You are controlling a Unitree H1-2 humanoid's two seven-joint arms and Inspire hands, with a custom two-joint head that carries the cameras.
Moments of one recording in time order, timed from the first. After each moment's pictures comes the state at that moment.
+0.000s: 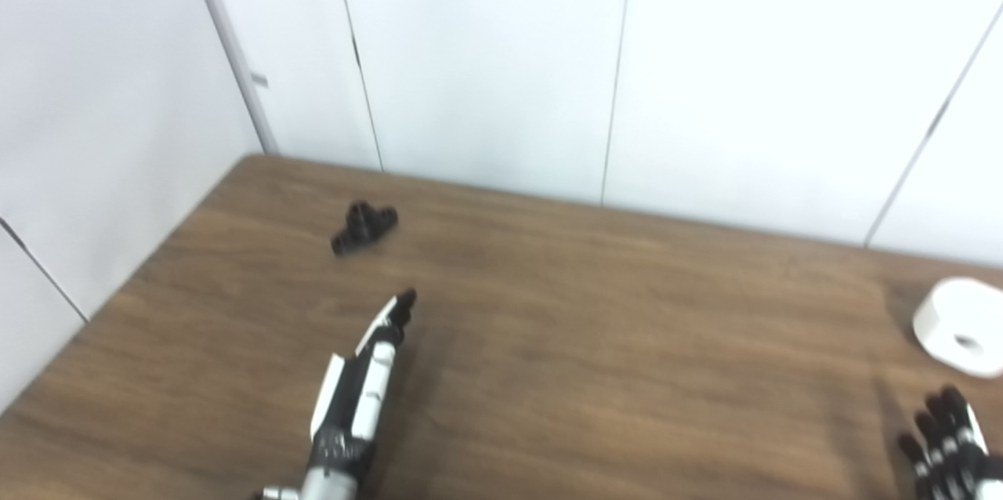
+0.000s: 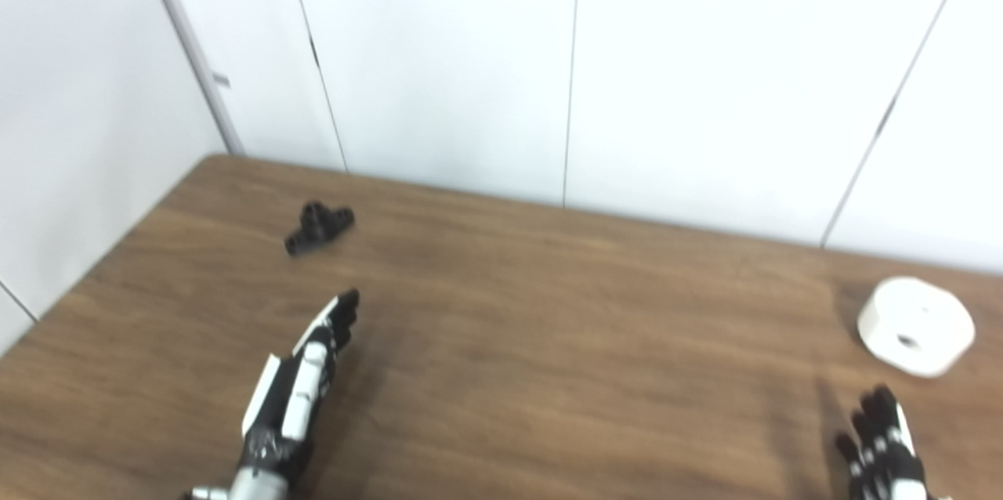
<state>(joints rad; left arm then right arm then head) 0.22 0.06 0.14 -0.21 -0.04 -0.15 0.00 0.15 -0.13 -0.13 -0.17 0.17 -0.03 0.13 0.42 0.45</state>
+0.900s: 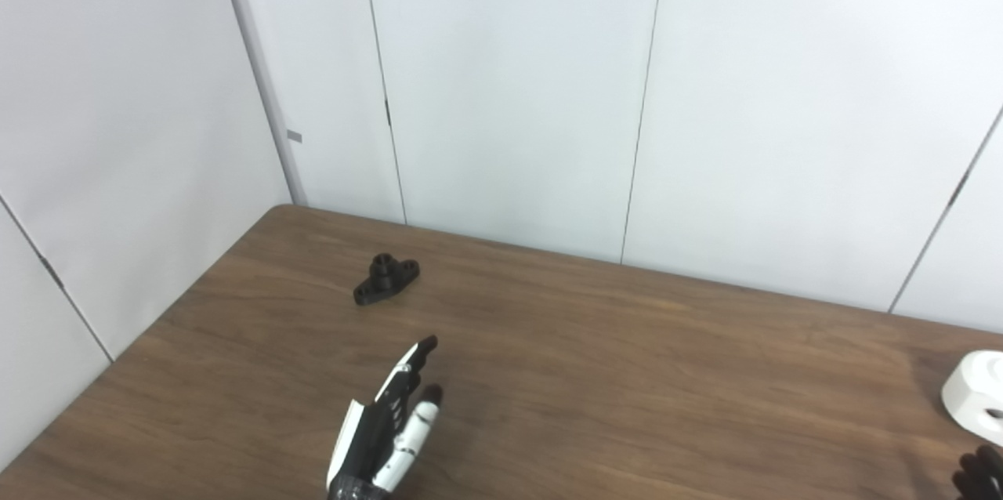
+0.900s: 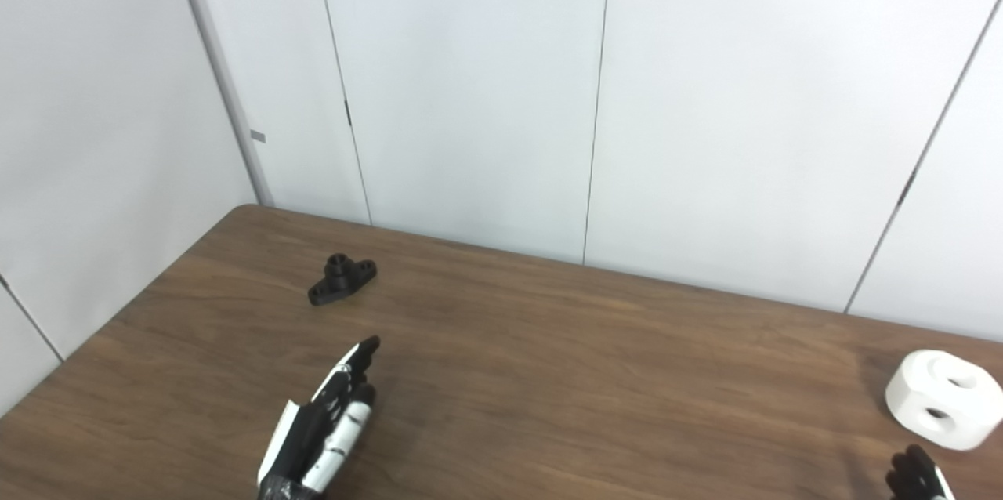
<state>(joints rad) 0.22 0.06 0.13 -0.20 0.03 -0.16 0.04 0.13 -0.15 -0.13 -0.13 0.18 -0.09 0.13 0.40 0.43</state>
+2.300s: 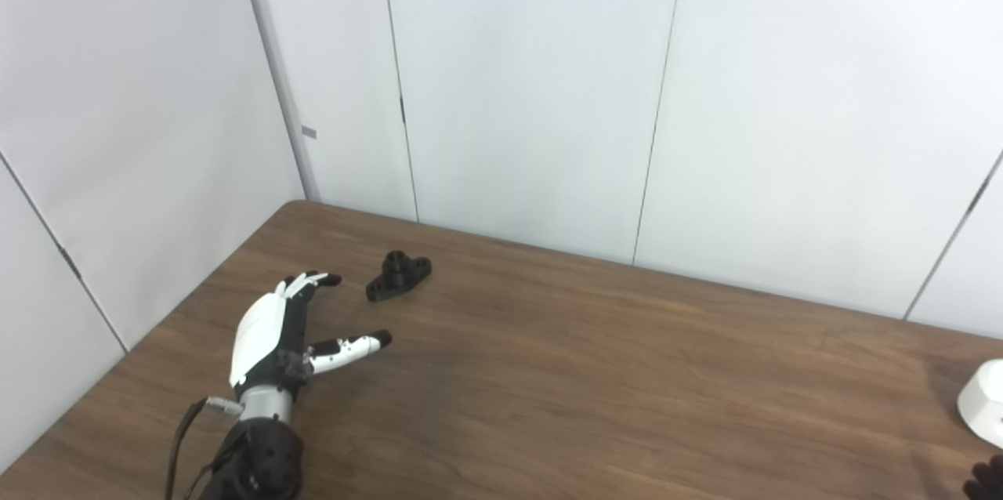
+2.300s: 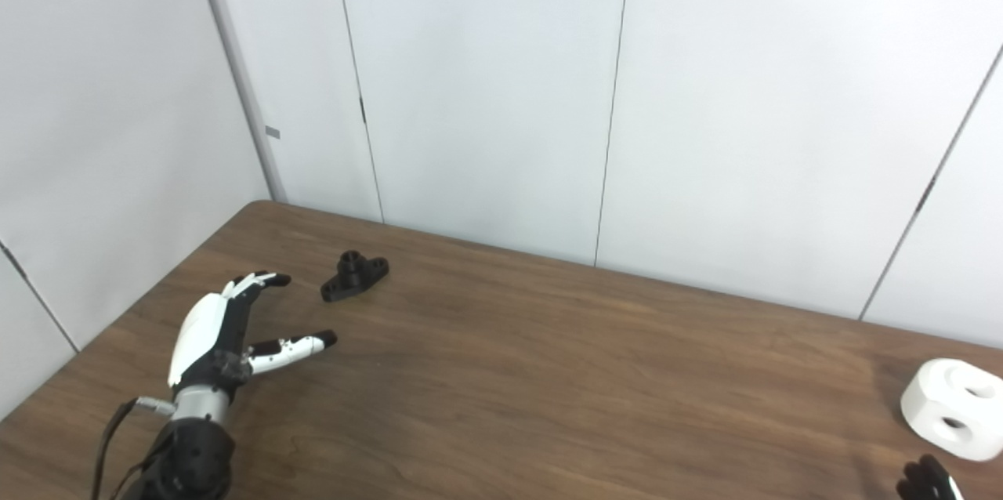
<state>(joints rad) -0.07 0.32 0.25 -0.13 0.52 0.37 0.12 0.14 -0.15 -0.13 -0.13 0.17 -0.09 0.12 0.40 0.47</state>
